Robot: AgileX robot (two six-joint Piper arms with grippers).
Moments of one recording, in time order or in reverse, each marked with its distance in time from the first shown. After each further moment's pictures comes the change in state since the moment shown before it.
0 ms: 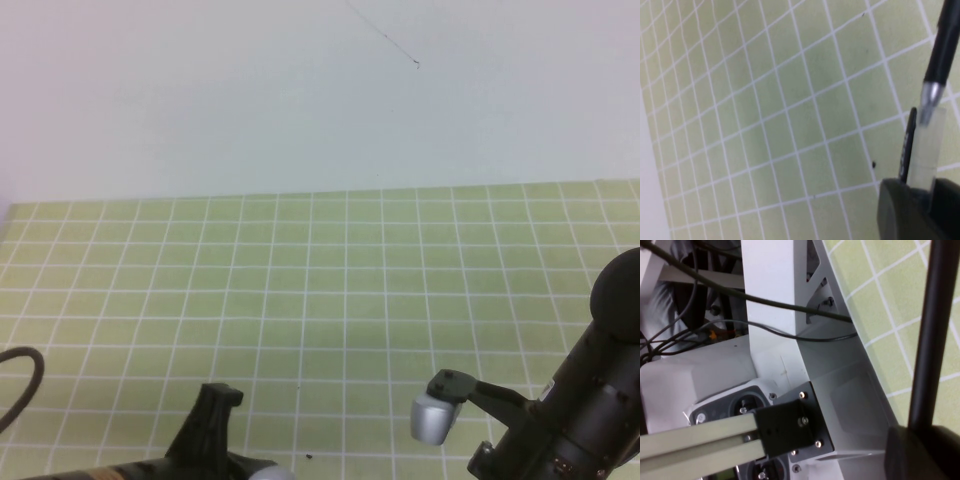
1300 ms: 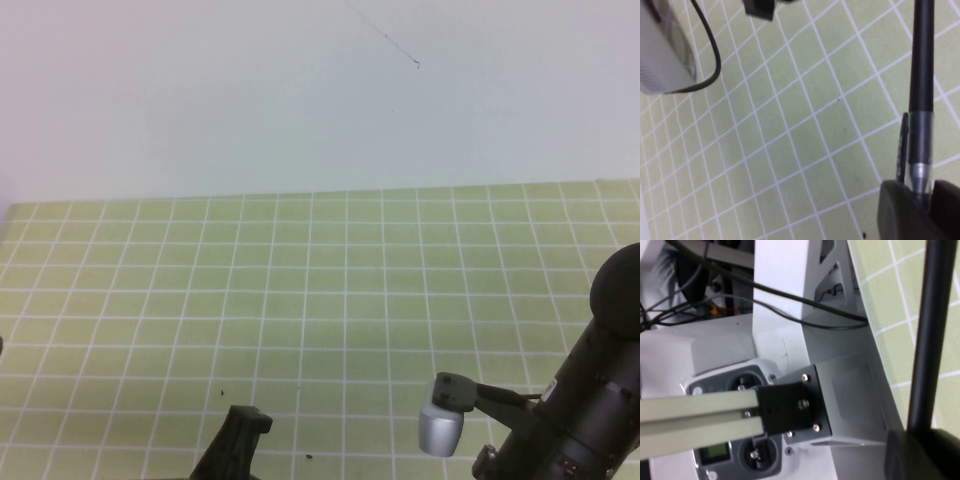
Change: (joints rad) right arm 0.000 0.000 -0.020 0.041 -0.028 -0.086; left arm -0.018 0.000 0.000 -0.551 0.150 0.576
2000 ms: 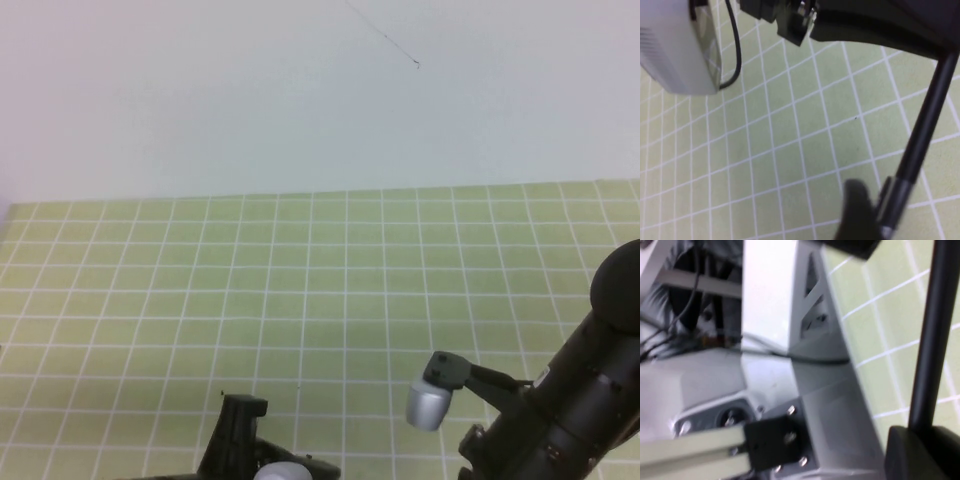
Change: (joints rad) right arm -0.006 0.000 0.000 -0.026 -0.065 0.035; left arm 0.000 0.000 0.000 -0.093 -0.116 -0.118
